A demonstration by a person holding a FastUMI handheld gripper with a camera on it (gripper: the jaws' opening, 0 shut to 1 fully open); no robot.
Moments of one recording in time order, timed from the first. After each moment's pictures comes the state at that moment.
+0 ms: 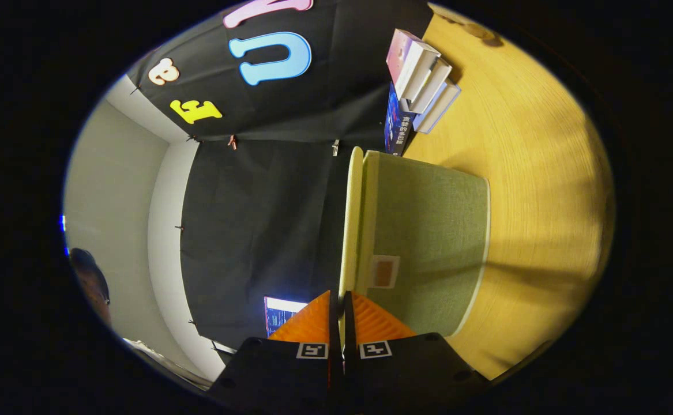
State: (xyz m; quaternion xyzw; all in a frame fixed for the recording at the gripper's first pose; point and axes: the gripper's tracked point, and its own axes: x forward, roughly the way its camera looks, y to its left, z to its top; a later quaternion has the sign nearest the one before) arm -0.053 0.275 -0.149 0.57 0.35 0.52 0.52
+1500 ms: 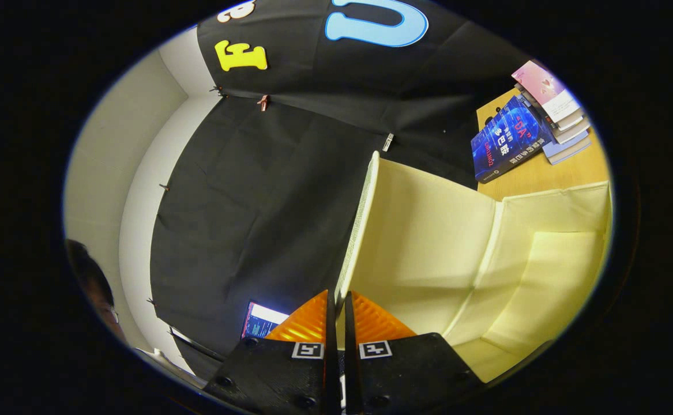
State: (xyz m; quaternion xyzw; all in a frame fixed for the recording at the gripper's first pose) arm -0.063 0.459 0.050 0.49 0.30 0.56 0.60
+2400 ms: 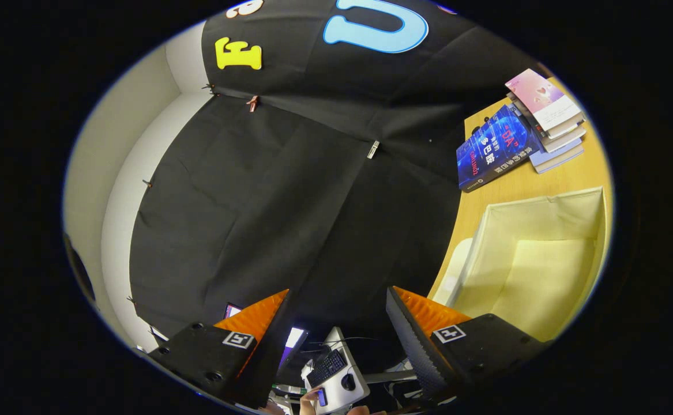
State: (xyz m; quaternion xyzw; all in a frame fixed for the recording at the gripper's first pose) arm -0.056 0.451 0.029 0.47 0.29 0.52 0.65
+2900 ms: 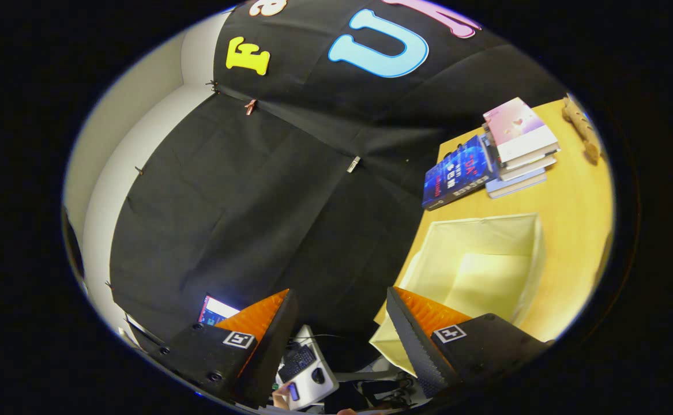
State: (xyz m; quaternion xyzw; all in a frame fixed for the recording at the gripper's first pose) arm -0.064 0.361 -0.005 0.42 0.28 0.47 0.72
